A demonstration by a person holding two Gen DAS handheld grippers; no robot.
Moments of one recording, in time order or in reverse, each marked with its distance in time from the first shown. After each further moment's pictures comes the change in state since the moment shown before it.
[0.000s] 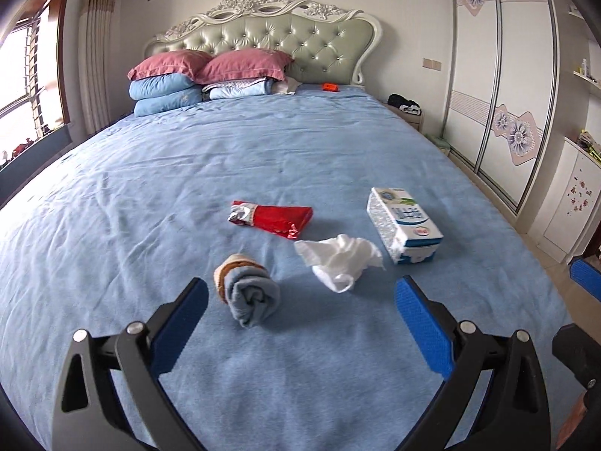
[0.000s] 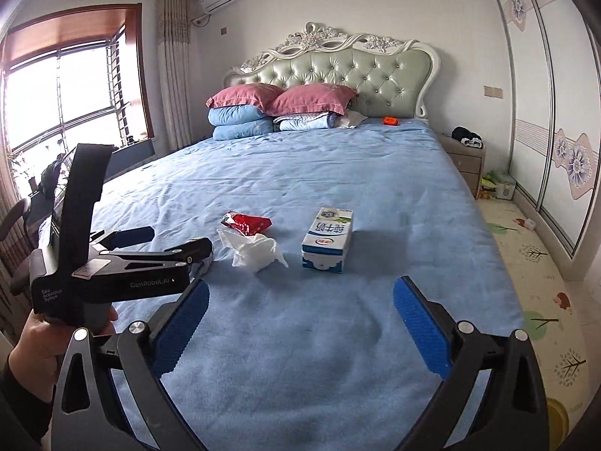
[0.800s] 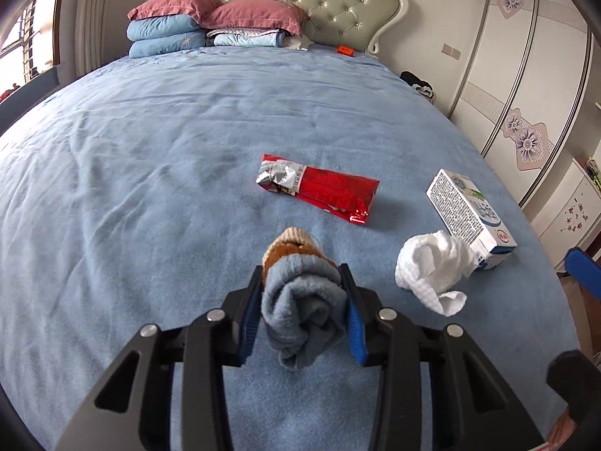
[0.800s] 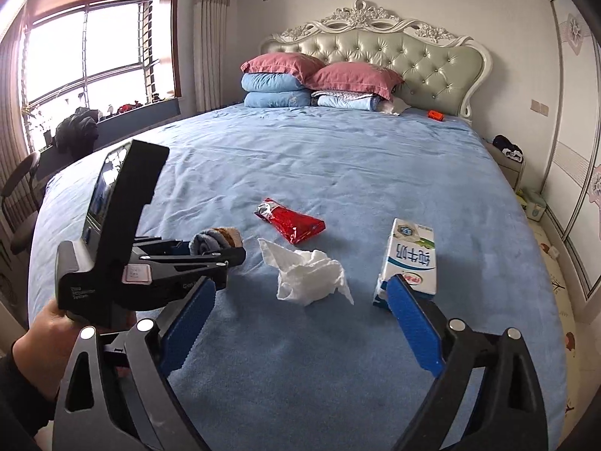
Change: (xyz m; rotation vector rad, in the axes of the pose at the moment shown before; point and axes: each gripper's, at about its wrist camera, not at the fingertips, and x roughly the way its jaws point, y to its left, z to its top) left arm 0.081 0.068 0.002 -0.110 0.138 -0.086; right arm 0.096 0.060 0.026 -0.148 0.119 0.083
